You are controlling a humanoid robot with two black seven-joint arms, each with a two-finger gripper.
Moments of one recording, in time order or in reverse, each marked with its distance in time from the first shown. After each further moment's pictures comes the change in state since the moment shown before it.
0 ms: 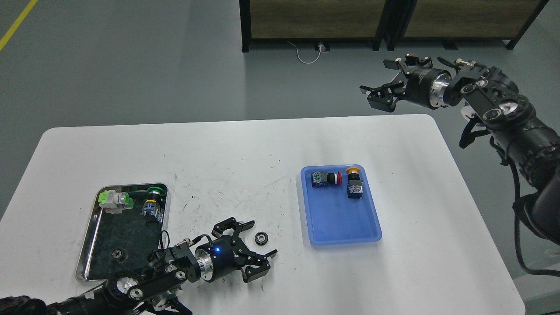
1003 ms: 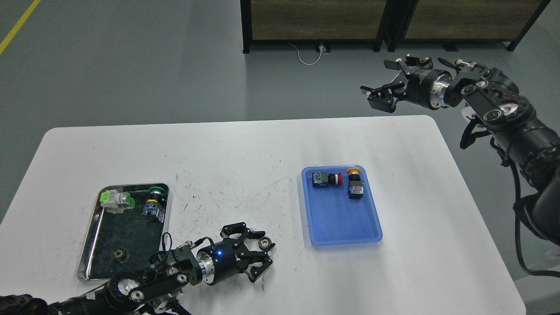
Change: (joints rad) left arm -0.012 -0.001 0.054 -0.016 -0.013 -0.002 0.009; right arm -0.005 -0.002 0.000 0.000 0.000 0.000 0.006
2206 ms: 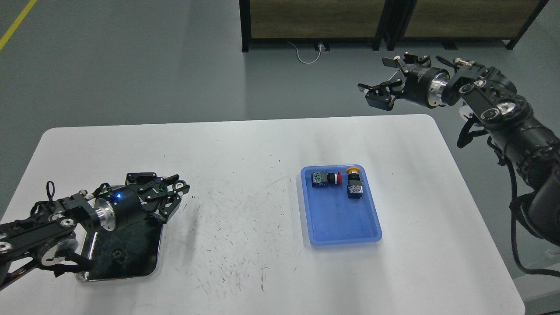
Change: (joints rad) left arm -0.111 0.641 -0.068 -0.362 -0.219 -0.059 0.052; right arm 0.007 0.034 0.006 -0.018 0.005 0.000 0.013
